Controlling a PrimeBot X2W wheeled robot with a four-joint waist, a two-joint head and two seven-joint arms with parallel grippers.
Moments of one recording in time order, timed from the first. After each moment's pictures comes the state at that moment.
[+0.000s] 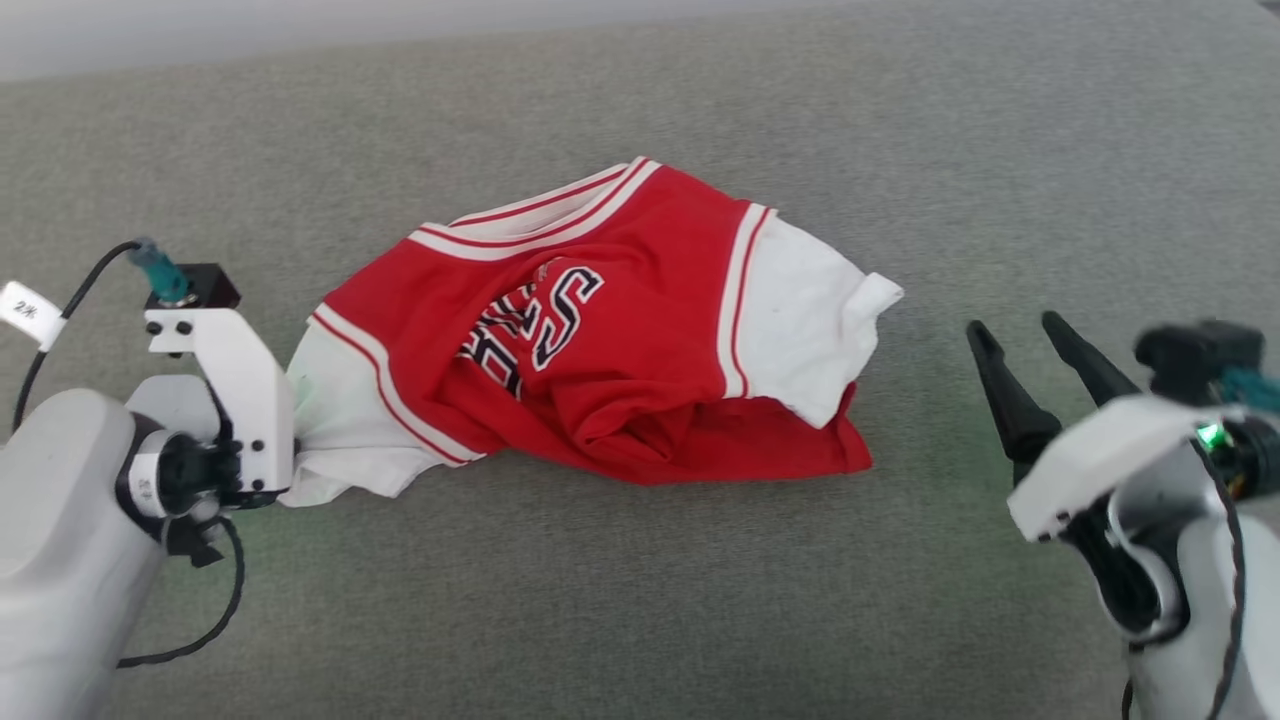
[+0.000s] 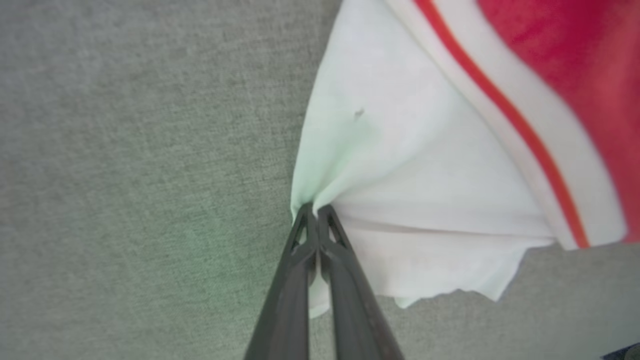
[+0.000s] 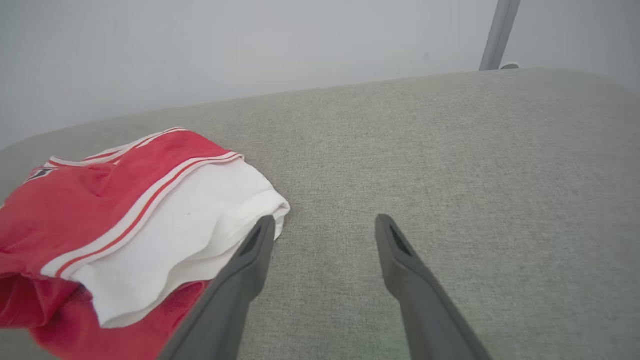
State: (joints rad) left arm -0.69 0.61 -0.56 0.51 -0.88 0.11 0.91; right arm -0.27 -0.19 0.03 0.13 0.41 0.13 0.17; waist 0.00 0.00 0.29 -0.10
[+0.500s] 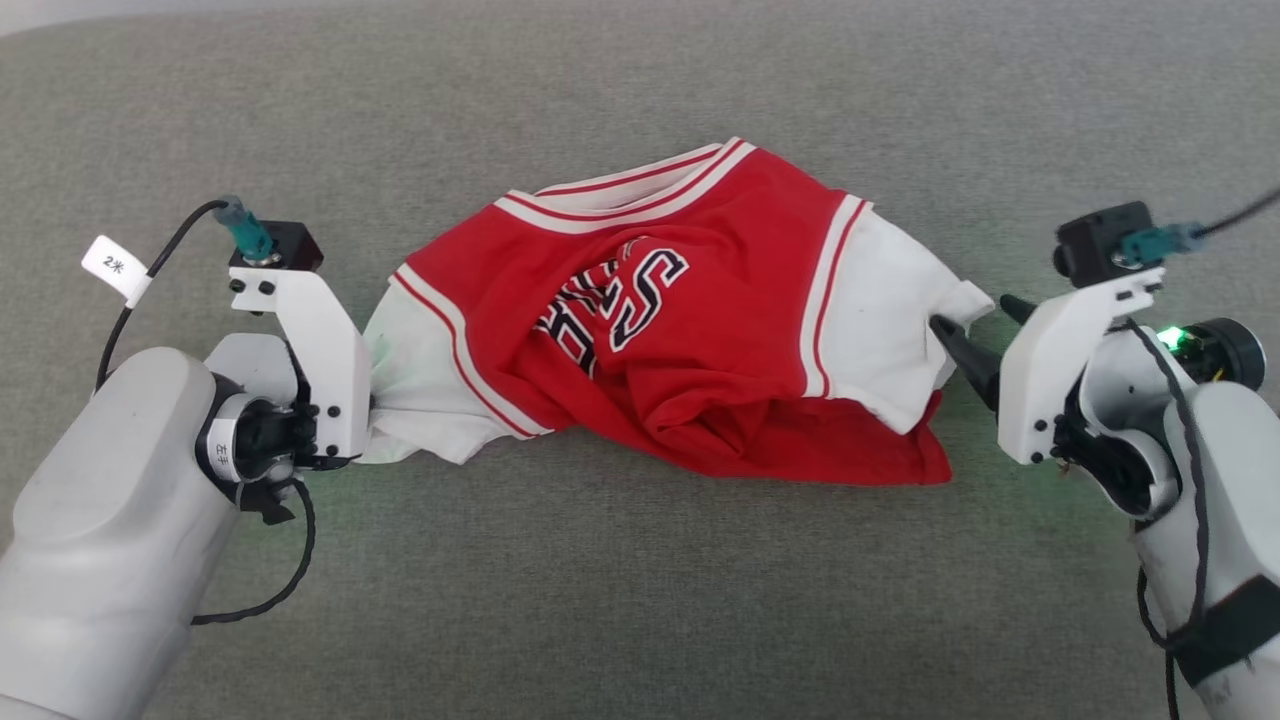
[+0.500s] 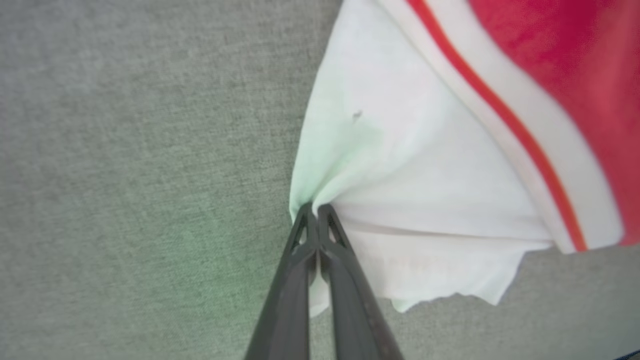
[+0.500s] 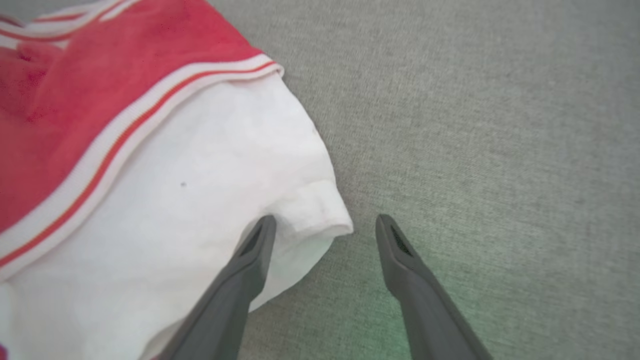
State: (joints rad) left arm -0.78 0.50 -0.62 0.57 -0.85 0.05 0.87; right arm -0.57 -0.32 0.23 0.40 0.48 0.13 0.52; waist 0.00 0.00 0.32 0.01
